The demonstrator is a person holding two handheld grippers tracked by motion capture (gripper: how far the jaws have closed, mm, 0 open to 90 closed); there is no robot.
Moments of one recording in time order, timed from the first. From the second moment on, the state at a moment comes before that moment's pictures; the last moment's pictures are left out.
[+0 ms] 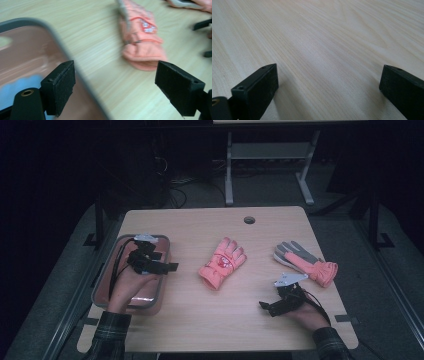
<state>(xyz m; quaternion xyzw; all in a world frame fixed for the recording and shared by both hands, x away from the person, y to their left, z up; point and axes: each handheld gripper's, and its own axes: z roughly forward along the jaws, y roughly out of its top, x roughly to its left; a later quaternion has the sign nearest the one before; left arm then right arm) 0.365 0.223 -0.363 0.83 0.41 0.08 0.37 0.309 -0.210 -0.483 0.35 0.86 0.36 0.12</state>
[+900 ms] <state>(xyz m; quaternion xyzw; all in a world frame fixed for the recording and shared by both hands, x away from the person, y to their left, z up) 0.321 0.124 -0.427 0.89 0.32 0.06 0.33 0.309 -0.210 -0.482 0.35 0.86 0.36 0.12</state>
